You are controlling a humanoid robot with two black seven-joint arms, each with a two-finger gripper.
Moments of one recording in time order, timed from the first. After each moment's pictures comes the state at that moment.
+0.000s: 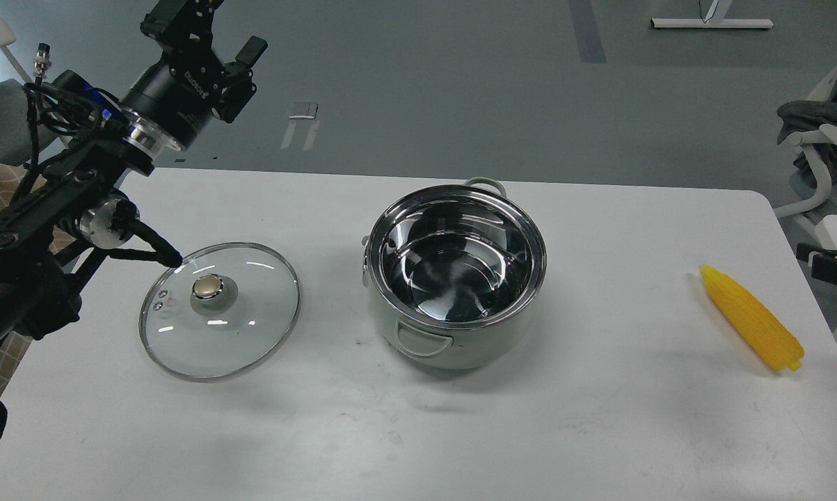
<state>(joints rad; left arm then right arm) -0.73 0.54 -0.84 -1.02 0.53 -0.28 -0.49 0.61 -1.02 0.54 0.94 -1.82 0.15 0.49</state>
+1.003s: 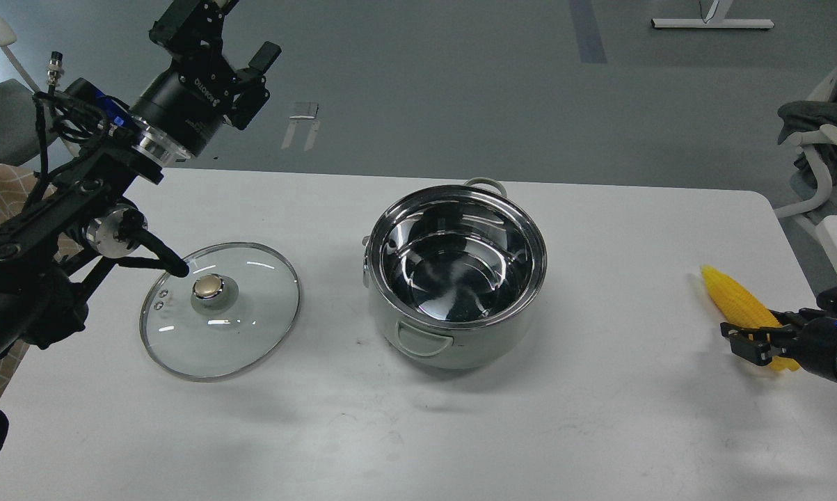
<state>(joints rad) -0.70 0.55 -0.85 -1.09 0.53 -0.28 -0.49 0.59 -0.71 0.39 0.66 -1.96 0.00 0.49</state>
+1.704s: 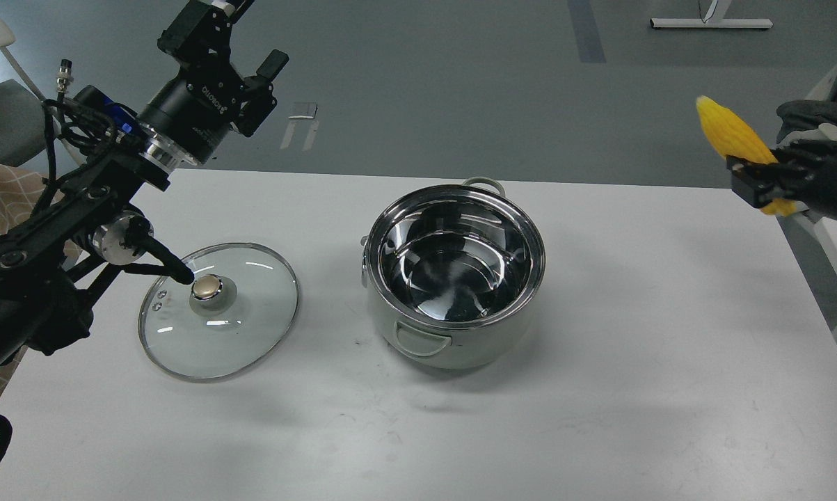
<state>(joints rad) -0.68 0.54 -0.85 -1.11 0.54 -0.28 -0.49 1.16 -0.76 0.14 0.85 -1.80 0.03 0.49</state>
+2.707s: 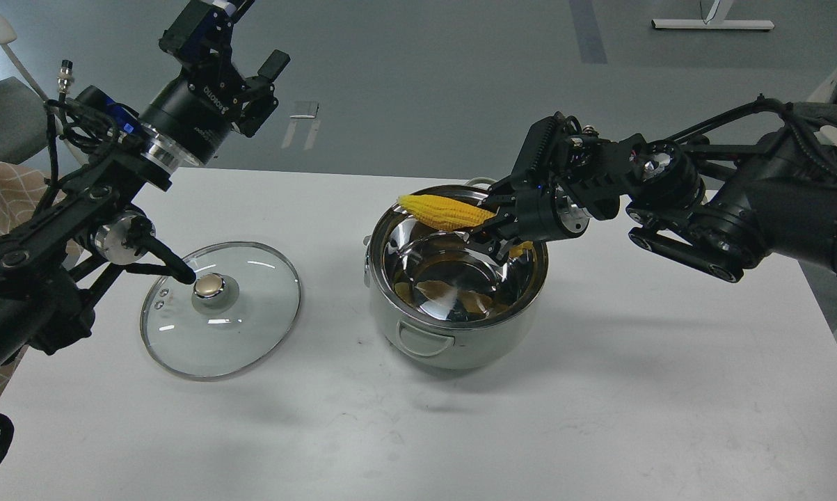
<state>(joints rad) -0.68 0.53 -0.85 -1.11 0.54 -0.27 -0.49 1.43 -0.19 -0.43 0.85 -1.65 0.03 0.49</state>
